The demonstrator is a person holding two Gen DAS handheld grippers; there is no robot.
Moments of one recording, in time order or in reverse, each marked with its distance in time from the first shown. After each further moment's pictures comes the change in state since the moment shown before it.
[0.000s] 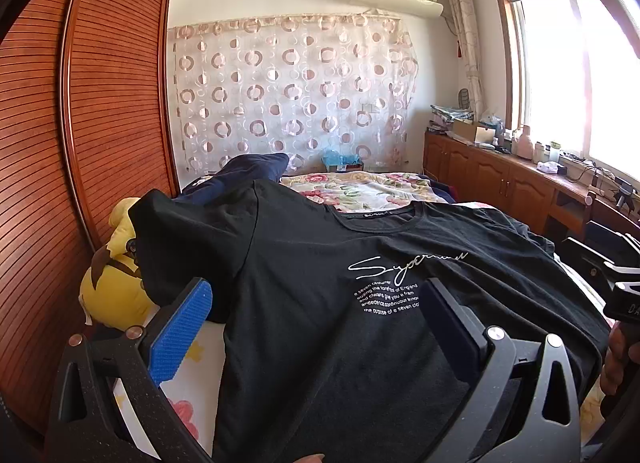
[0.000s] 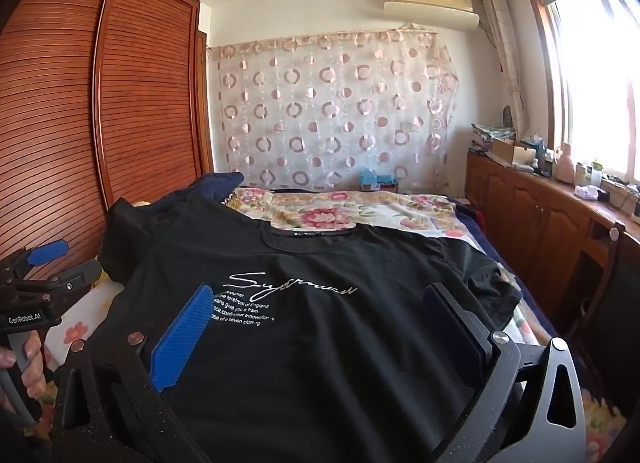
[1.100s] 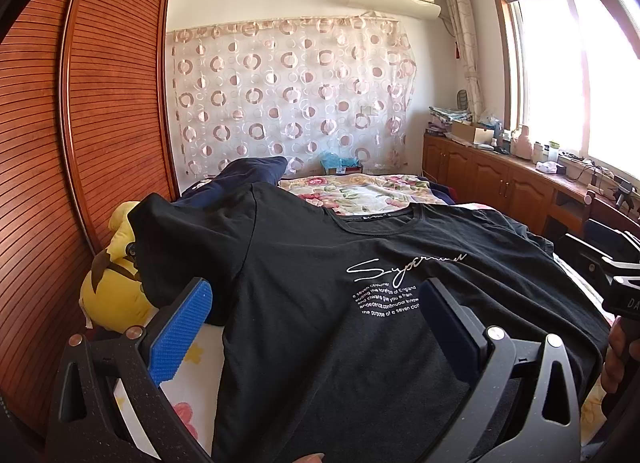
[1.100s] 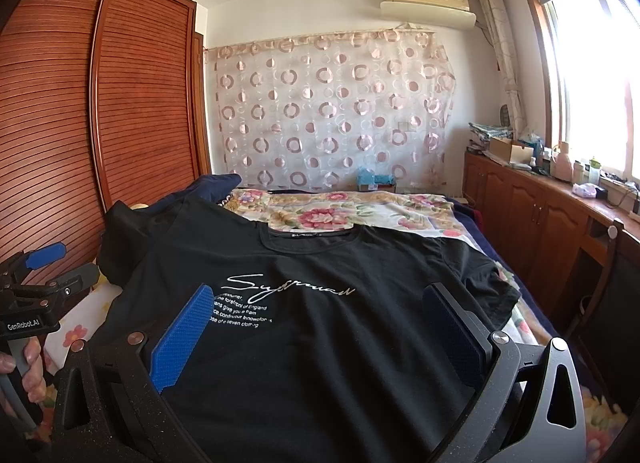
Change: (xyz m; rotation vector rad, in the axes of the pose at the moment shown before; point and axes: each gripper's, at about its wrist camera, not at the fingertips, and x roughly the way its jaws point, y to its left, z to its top) left arm -0.001 -0.001 0.003 0.007 -0.010 0.001; right arm -0.001 -0.002 0.000 0.009 0.000 -0.004
